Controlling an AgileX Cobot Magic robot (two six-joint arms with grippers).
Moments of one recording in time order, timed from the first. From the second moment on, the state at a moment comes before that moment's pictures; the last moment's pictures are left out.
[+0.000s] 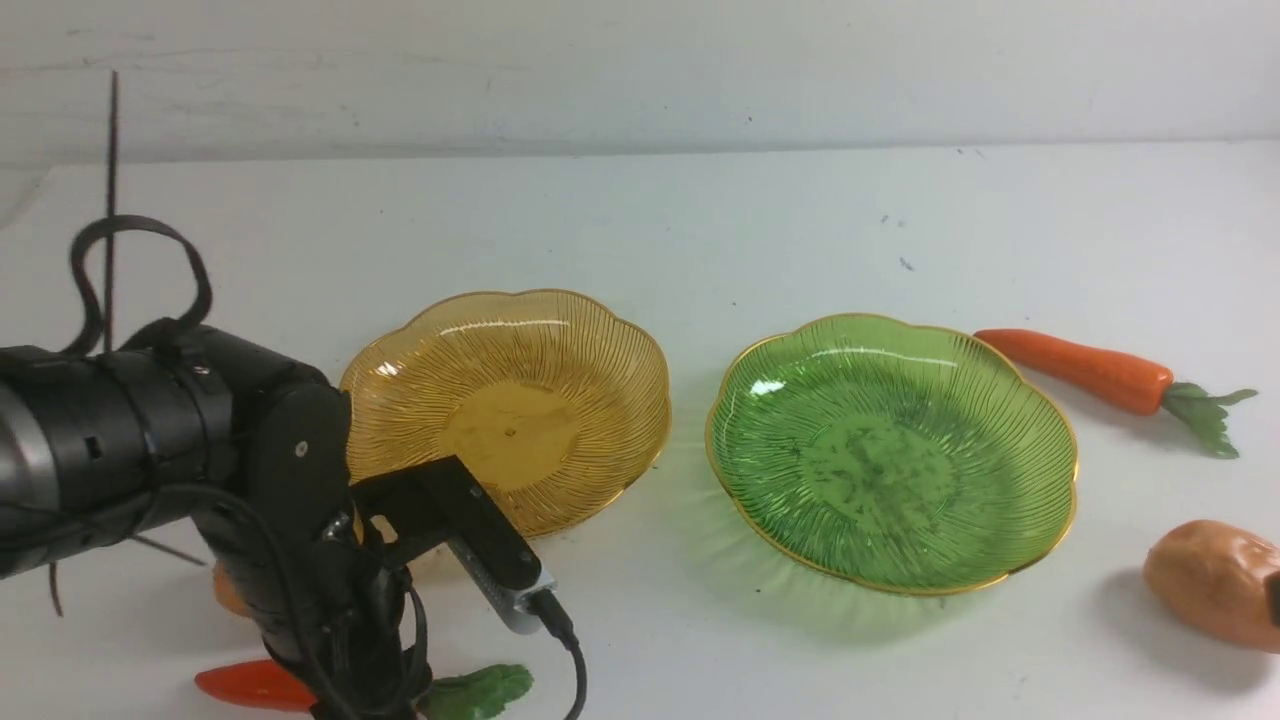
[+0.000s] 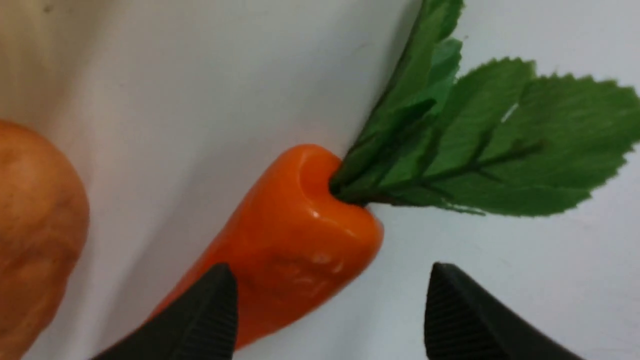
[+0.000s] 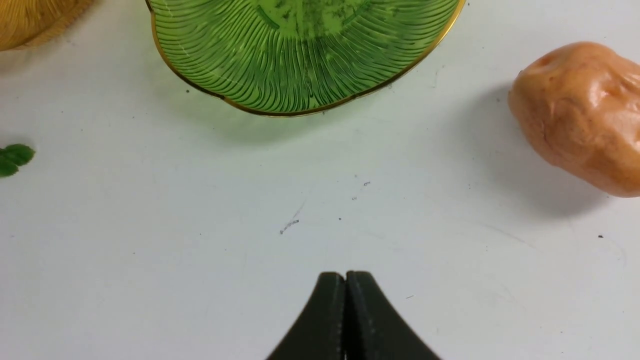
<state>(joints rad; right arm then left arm) -0.02 0.88 -0.78 0.38 1.17 -0.17 -0.43 1.60 -0.88 -0.02 0.90 0.45</state>
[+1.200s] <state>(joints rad) -0.02 0.88 -0.78 0.39 1.17 -0.17 -0.43 1.58 -1.49 0.00 1.11 0.11</state>
